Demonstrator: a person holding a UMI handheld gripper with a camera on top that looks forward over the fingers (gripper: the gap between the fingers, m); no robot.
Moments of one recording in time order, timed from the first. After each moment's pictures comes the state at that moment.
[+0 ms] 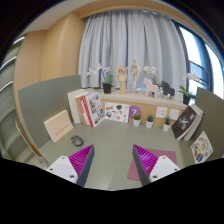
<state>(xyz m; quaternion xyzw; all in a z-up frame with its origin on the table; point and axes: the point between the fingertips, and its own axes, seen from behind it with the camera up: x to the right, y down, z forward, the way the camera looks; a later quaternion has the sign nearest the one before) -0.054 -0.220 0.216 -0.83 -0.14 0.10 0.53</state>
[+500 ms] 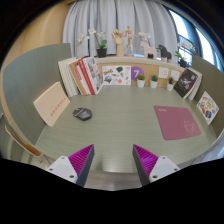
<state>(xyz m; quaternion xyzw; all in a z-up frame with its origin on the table) -0.178 -0.264 0.060 -0.91 -0.04 0.05 0.42</state>
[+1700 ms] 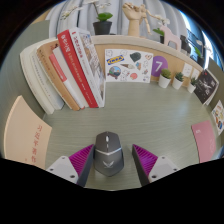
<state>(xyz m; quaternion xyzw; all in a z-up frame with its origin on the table) -0.296 -0.014 -0.014 -0.94 0.03 -0.01 0.34</state>
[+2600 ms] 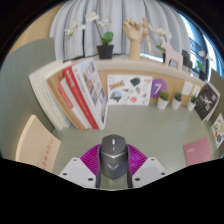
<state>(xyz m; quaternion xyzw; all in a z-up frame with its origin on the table) -0.279 0.006 0.066 -0.91 -0.01 0.02 0.40</state>
